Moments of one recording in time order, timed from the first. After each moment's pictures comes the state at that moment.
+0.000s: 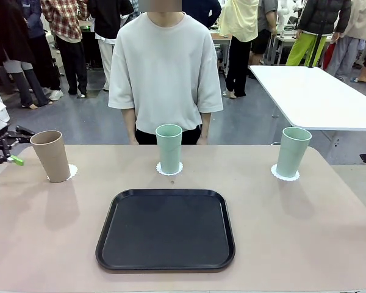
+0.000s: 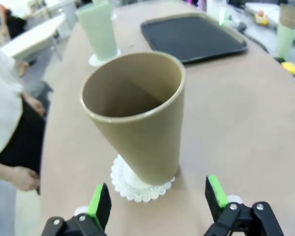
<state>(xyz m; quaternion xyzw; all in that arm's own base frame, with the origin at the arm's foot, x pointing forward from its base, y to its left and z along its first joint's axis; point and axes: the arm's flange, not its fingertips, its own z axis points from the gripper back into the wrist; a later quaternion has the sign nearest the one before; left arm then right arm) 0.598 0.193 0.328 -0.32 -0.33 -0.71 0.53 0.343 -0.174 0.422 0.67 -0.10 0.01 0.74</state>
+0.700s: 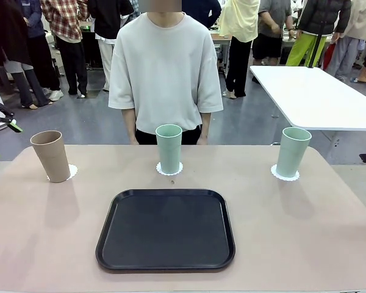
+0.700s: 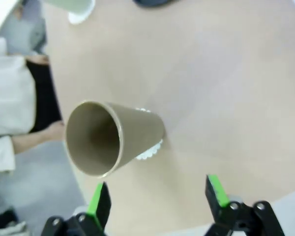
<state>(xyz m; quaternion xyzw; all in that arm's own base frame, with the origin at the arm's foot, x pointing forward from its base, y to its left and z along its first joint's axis) 0.467 0.115 0.453 0.00 -0.24 -0.81 0.54 0.343 -0.173 0.422 0.67 -0.10 0.01 0.74</state>
